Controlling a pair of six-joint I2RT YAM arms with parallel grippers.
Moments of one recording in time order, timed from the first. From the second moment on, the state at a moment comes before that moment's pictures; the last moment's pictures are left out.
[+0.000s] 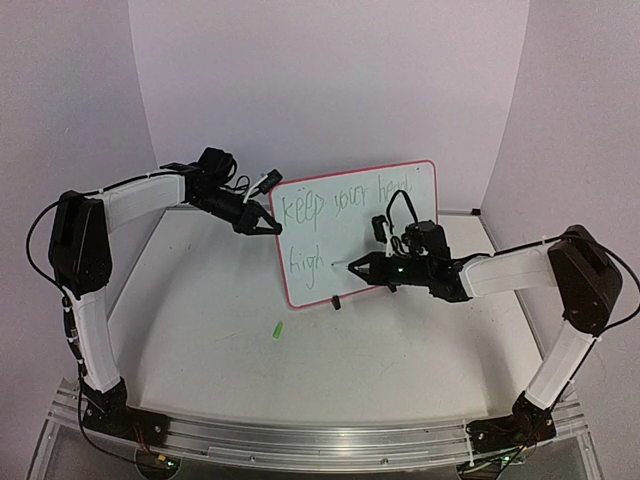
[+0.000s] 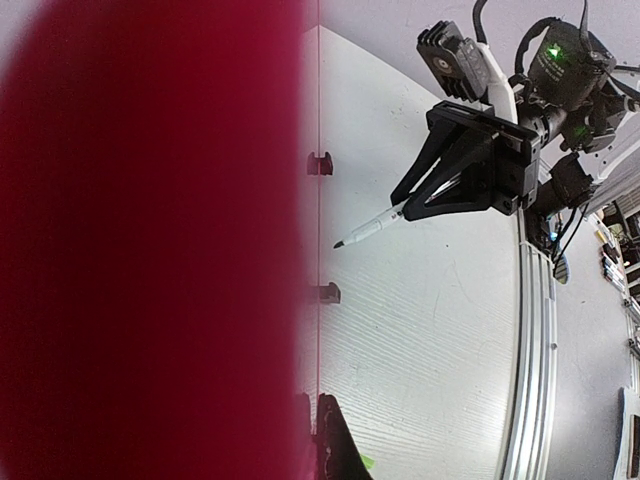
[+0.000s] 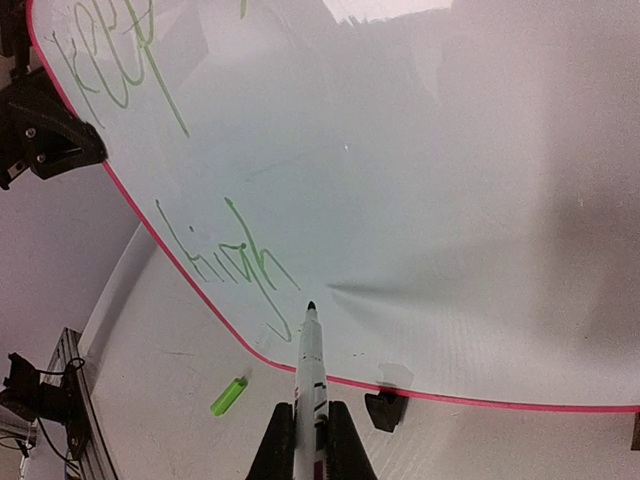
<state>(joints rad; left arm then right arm) -0.43 1.96 1.70 -0.65 0.86 0.34 0.64 1.73 0.91 0.38 -0.32 0.51</state>
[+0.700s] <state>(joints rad) -0.43 1.96 1.70 -0.65 0.86 0.34 0.64 1.78 0.95 0.38 -0.30 0.51</state>
